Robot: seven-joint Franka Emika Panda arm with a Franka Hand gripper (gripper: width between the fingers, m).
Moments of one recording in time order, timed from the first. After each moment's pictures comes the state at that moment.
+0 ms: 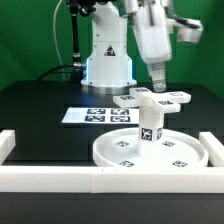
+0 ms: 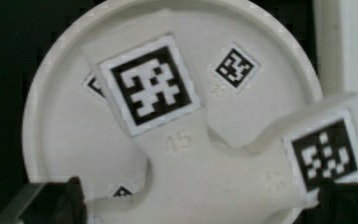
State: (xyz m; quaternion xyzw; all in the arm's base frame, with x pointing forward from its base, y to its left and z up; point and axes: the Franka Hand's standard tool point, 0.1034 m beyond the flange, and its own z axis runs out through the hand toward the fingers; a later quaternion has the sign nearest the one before) arm 0.557 0.051 0.124 -0.74 0.67 0.02 0.10
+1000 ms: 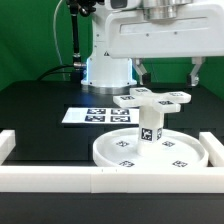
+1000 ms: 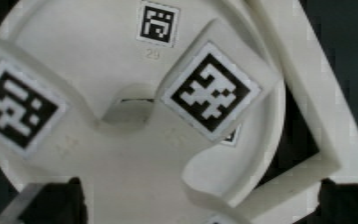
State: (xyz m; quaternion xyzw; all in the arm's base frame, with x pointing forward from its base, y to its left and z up) arm 0.569 0.066 0.130 -0.97 0.22 0.01 0.05
